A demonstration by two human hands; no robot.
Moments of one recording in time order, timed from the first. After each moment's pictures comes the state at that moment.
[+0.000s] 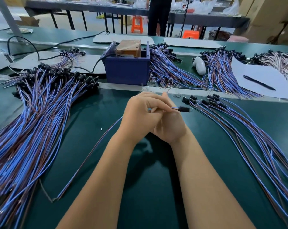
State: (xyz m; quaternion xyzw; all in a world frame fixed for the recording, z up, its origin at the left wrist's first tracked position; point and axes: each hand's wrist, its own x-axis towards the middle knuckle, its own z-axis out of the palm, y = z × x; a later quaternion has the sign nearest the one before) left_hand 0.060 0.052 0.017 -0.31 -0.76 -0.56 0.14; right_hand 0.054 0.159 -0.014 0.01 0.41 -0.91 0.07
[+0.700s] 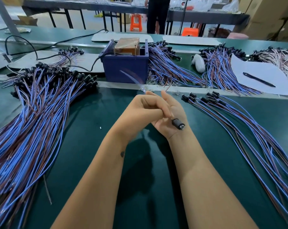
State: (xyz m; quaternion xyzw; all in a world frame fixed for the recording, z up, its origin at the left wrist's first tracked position) left_hand 0.058 0.048 0.024 -0.33 -0.60 -0.71 -0.14; right_hand 0.043 0.169 -0.012 0.08 0.38 -0.92 0.02
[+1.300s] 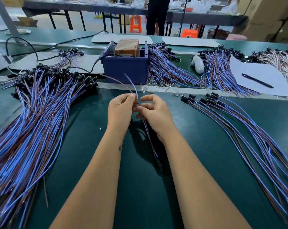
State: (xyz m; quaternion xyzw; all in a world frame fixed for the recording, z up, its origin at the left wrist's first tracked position) left_hand 0.018 0.034 -0.012 -0.01 -0.67 -0.74 0.03; right_hand 0.050 0.139 -0.010 0.02 0.70 -0.71 -0.10
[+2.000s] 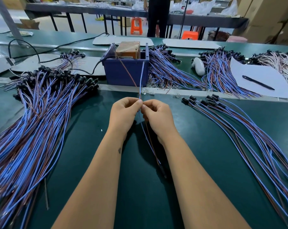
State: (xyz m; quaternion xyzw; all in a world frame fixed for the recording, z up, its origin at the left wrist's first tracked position) left_hand 0.019 0.034 -0.014 -0.05 -0.71 -0.70 0.03; right_hand 0.050 0.138 -0.010 0.06 0.73 -0.66 -0.16
